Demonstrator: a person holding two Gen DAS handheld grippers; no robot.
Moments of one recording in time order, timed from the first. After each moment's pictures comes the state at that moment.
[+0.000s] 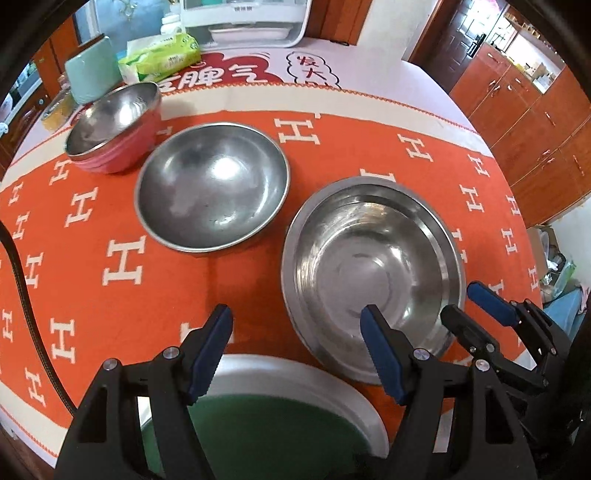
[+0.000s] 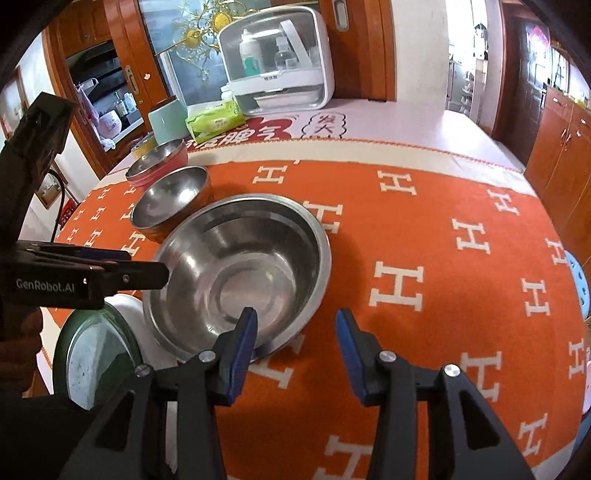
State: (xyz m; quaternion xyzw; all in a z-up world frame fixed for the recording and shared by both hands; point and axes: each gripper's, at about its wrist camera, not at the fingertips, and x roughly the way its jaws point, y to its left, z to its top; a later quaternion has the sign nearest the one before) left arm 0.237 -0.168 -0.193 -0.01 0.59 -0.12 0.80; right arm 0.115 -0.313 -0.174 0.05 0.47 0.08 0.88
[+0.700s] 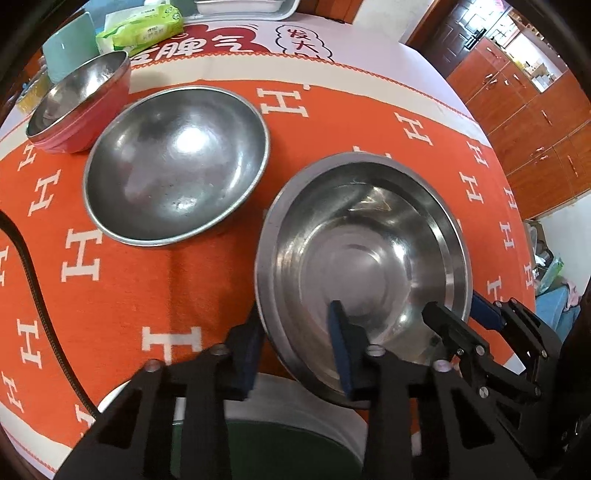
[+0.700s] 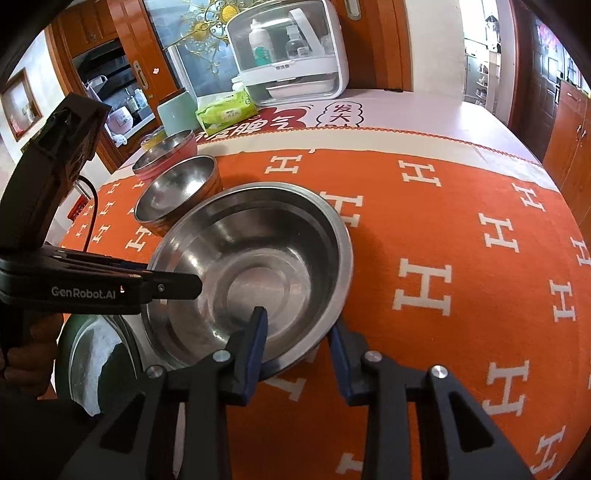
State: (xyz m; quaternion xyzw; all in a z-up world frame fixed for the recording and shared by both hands) left arm 0.250 -0.182 -0.225 -0.03 0.62 -0.15 0.77; right arm 0.124 -0.307 -0.185 0.05 0.48 0.10 0.87
